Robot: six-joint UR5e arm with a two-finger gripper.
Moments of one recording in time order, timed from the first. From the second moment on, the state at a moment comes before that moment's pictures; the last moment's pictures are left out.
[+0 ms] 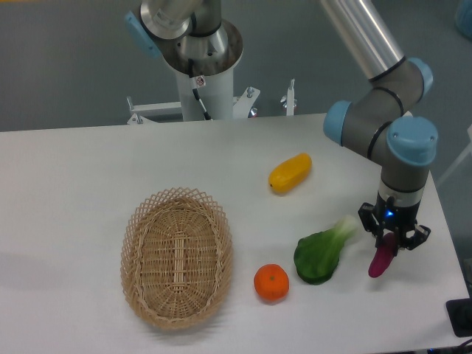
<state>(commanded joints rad) 2.74 -2.23 -1.49 -0.73 1.46 1.40</state>
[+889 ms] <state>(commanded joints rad) 2.72 -2.23 -1.45 -0.72 1.46 1.39</state>
